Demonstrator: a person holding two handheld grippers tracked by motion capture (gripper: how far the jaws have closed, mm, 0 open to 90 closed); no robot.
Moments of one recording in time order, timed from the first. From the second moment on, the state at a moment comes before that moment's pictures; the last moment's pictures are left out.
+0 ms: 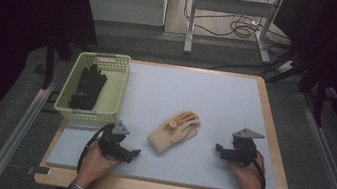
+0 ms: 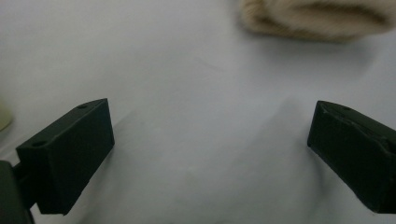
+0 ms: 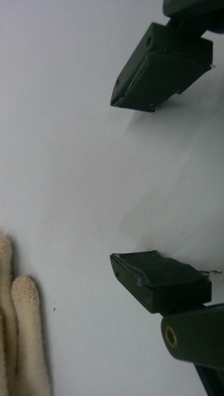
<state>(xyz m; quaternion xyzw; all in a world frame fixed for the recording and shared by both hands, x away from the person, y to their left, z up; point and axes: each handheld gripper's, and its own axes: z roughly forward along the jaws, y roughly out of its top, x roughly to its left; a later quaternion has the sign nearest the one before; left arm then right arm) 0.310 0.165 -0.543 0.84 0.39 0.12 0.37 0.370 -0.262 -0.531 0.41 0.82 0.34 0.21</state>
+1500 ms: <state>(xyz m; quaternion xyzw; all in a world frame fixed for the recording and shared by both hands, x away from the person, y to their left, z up) 0.389 0.045 -0.532 0.87 0.34 0.11 0.34 0.370 -0.262 -0.531 0.41 0.82 0.34 0.21</state>
